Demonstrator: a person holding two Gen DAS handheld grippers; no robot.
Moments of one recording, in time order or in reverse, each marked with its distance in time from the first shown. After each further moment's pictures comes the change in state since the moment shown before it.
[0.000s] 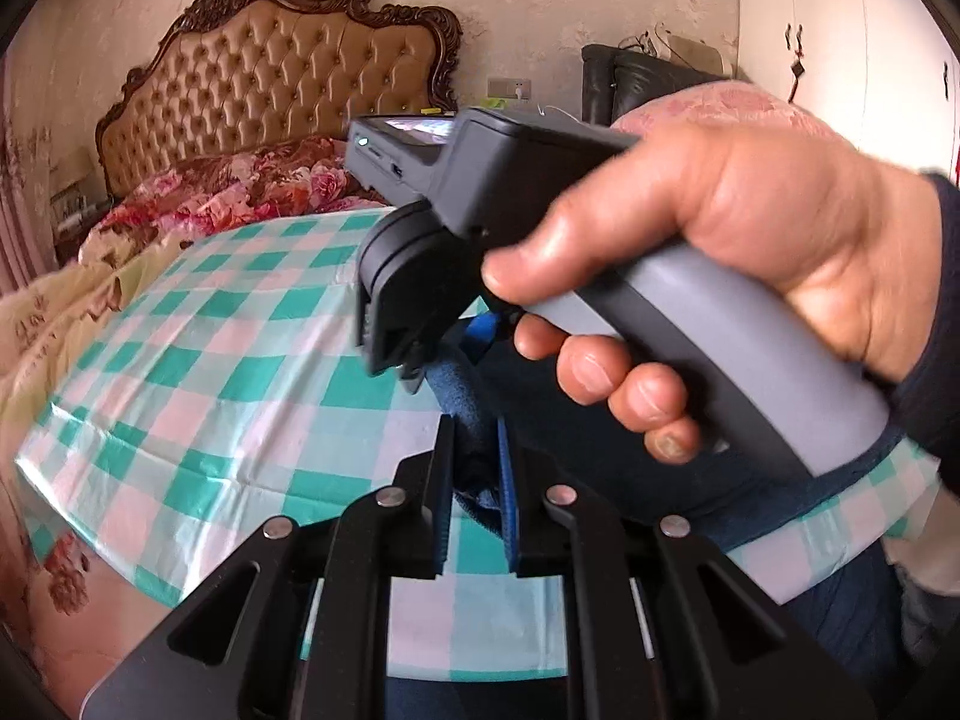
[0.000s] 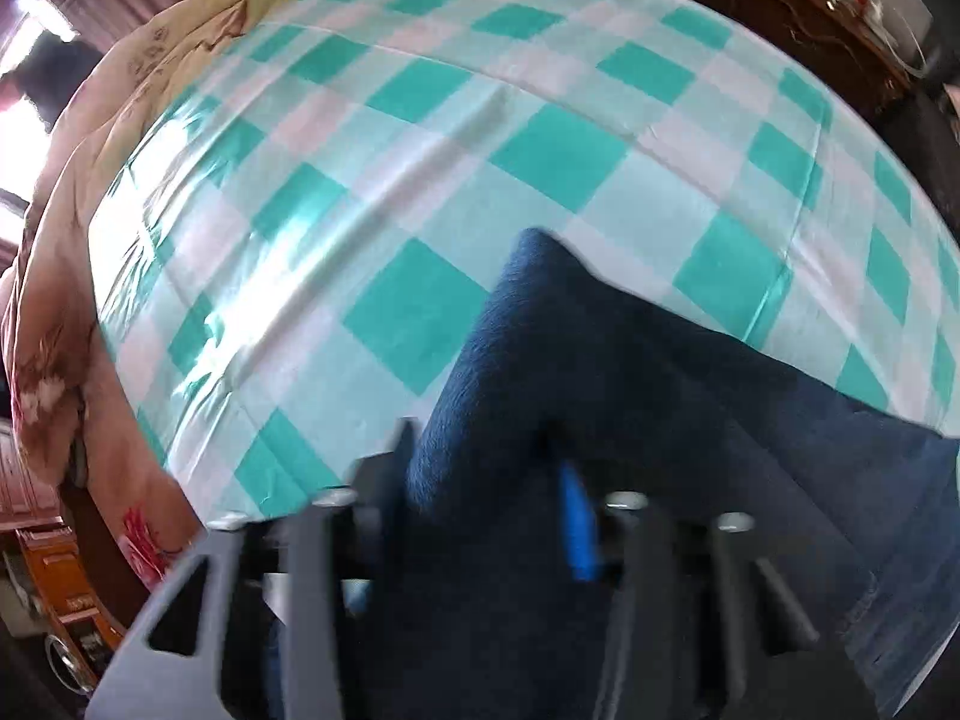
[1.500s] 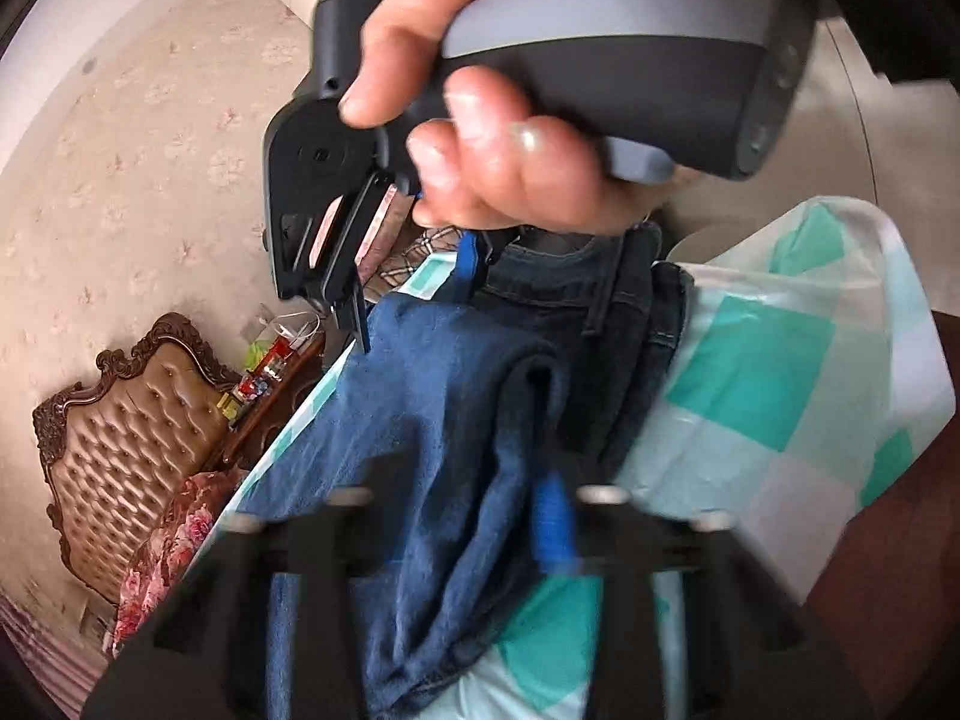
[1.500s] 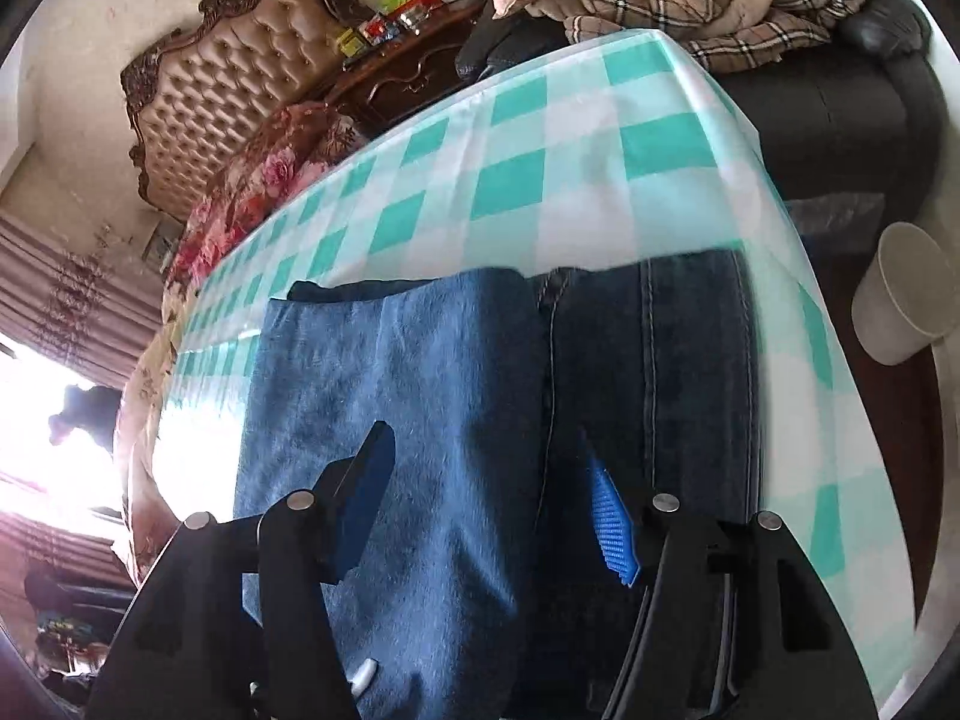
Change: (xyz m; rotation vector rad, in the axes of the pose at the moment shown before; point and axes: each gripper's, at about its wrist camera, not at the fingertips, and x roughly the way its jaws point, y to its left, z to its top) left arm 0.067 -0.509 -0.067 0.886 -0.285 -0.042; right arm -0.135 -0.487 -0.319 0.601 -0.352 0.212
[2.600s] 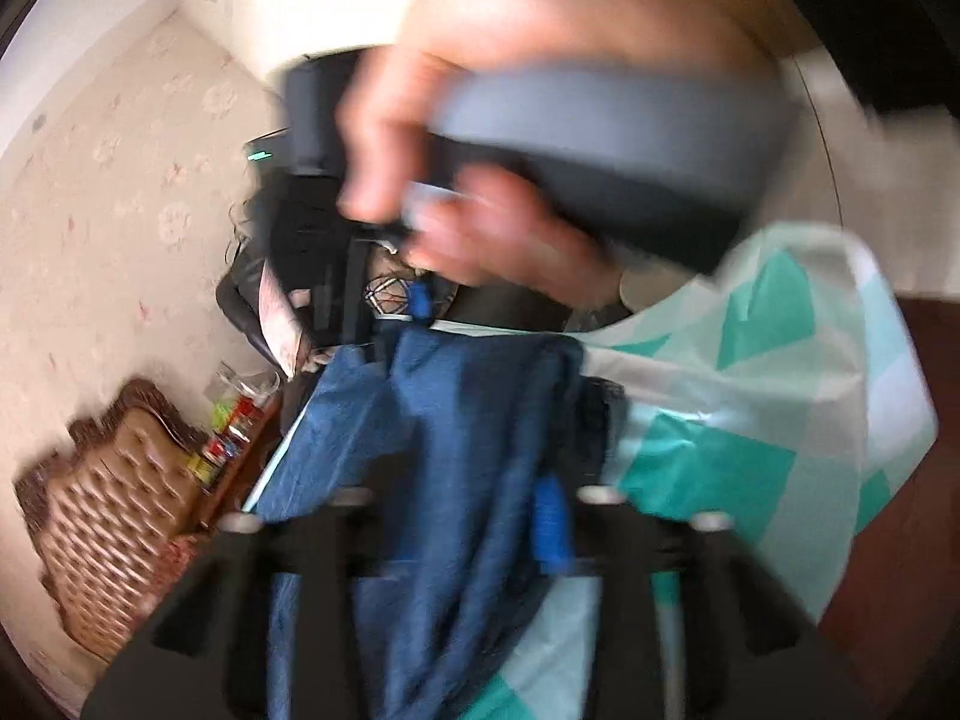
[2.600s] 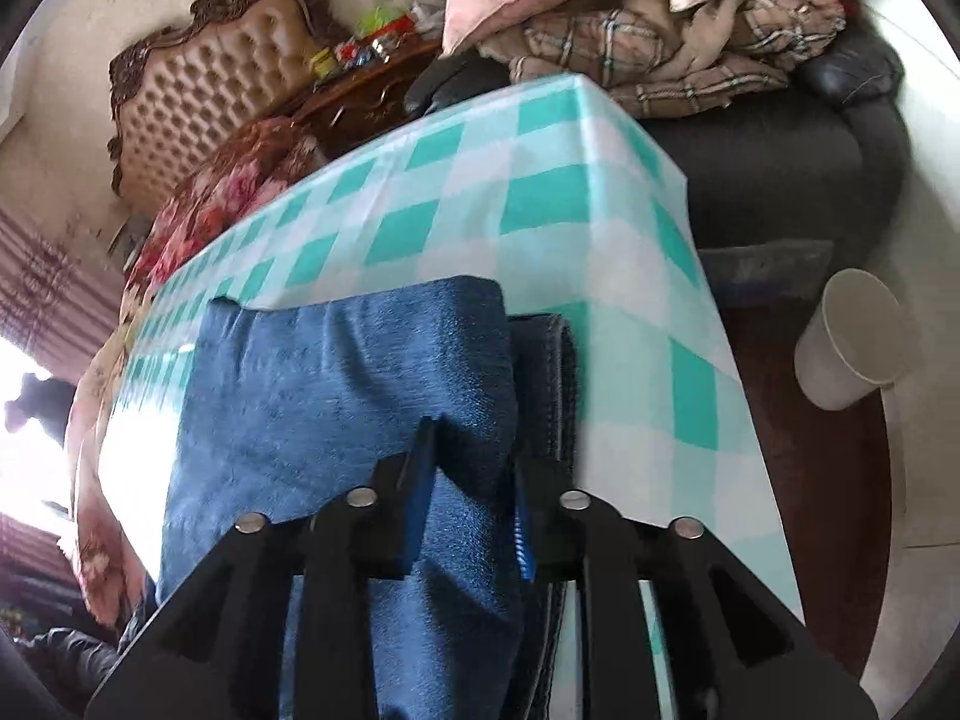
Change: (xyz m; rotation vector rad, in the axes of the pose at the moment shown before) left arm 0.021 -0.008 0.048 0.073 -0.083 -0.102; right arm -0.033 -0.060 -0.002 -0.038 -0.149 -0.132
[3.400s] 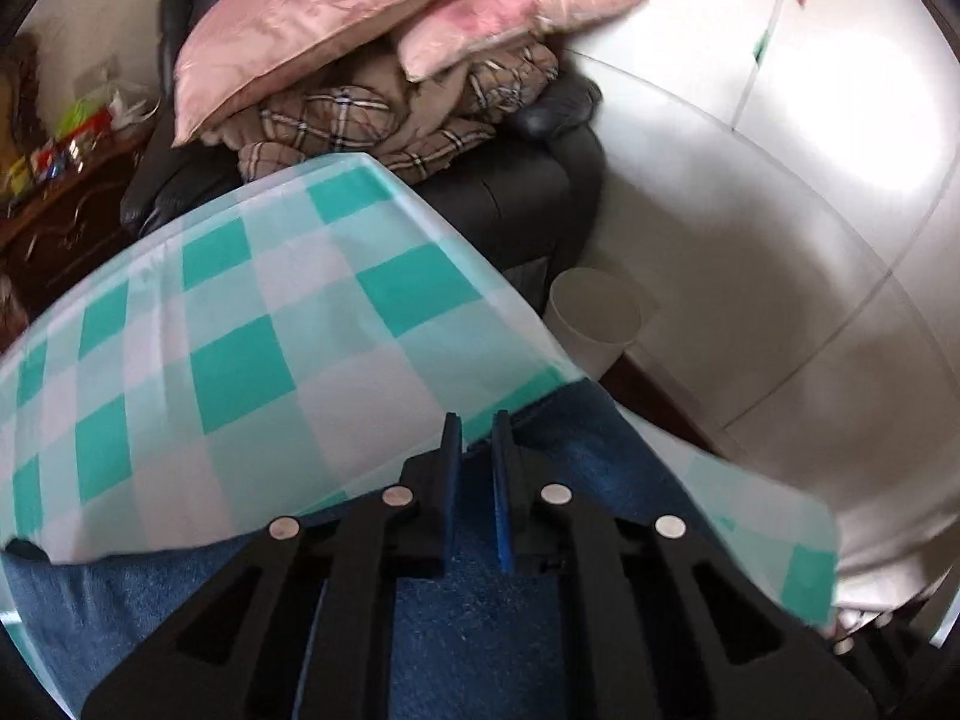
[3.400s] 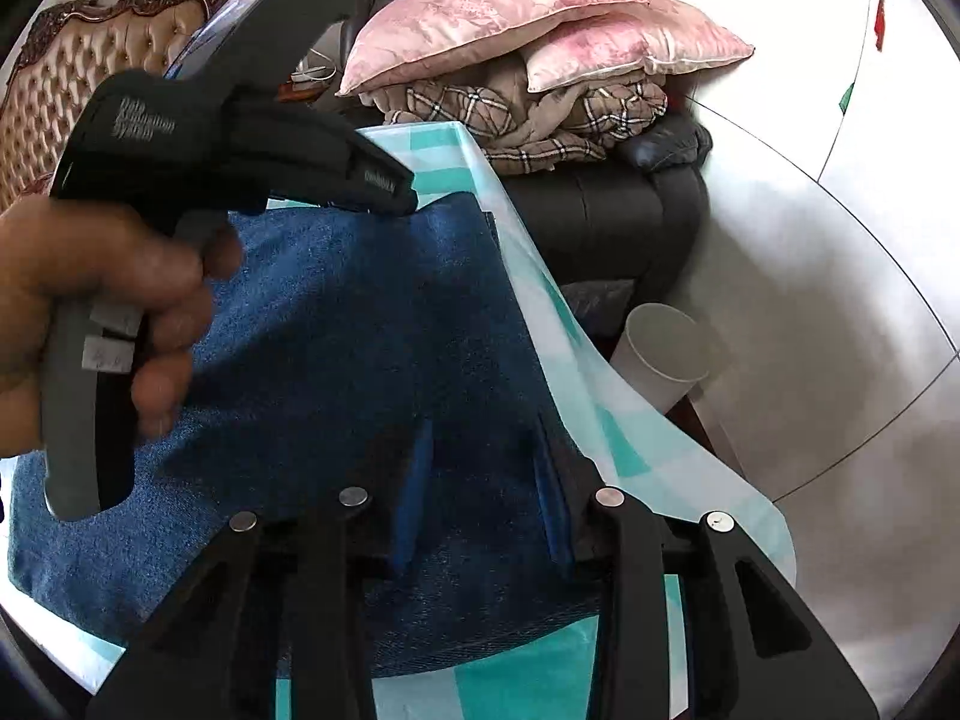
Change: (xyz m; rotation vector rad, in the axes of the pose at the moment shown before) left arm 0.195 0.175 0.003 -0.668 0.300 -0.532; right arm -0.011 0.083 -0.115 -0.011 -0.201 -0.528
